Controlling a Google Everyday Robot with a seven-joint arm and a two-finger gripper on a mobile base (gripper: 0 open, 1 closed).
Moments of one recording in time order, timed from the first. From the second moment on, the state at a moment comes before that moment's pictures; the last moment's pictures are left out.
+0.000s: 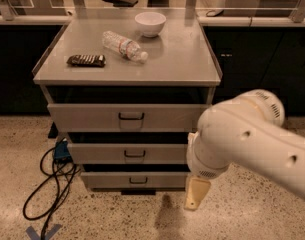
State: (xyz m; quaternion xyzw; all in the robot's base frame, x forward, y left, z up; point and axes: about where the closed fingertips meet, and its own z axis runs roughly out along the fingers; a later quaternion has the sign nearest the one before) arm 0.426 -0.108 0.726 -0.65 0.75 -0.03 0.14
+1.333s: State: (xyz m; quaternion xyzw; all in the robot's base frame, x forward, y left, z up) arm 0.498 -0.084 0.696 -0.62 0.75 -0.02 0.22
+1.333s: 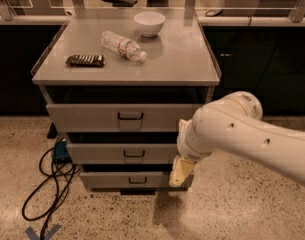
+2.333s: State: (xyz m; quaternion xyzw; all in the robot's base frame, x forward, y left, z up) arm 0.573 -0.070 0.677 -0.70 0.66 0.04 0.27
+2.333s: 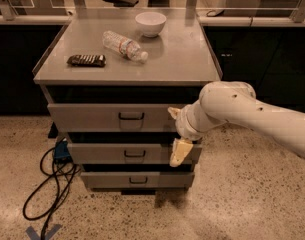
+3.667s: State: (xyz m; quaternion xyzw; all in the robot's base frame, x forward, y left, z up) arm 0.624 -0.085 0.666 -0.63 0.71 0.04 0.32
